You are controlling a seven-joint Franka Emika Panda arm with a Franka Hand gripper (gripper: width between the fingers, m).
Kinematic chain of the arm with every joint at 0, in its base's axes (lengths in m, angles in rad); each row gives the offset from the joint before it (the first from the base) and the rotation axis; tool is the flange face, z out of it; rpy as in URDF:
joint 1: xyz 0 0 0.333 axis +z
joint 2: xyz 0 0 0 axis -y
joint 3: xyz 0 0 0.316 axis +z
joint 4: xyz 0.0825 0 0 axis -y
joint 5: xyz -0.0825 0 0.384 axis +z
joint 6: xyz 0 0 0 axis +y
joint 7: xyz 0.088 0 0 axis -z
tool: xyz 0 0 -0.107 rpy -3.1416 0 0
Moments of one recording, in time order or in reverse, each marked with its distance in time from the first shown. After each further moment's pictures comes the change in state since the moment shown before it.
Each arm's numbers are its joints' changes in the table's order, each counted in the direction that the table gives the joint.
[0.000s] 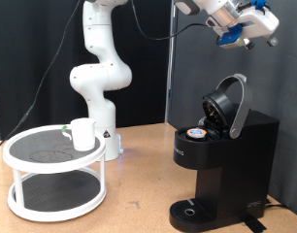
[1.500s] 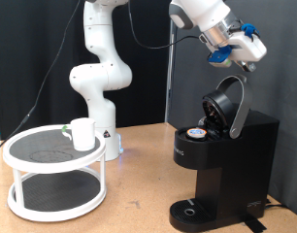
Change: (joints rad) arm -0.033 -0.023 -0.011 -0.086 -0.108 -0.028 0.061
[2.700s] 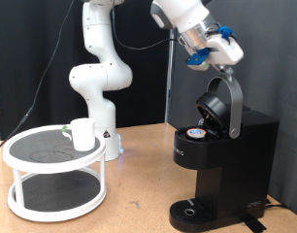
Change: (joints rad) arm -0.057 0.109 -0.059 -0.107 -0.060 0.084 -0.088
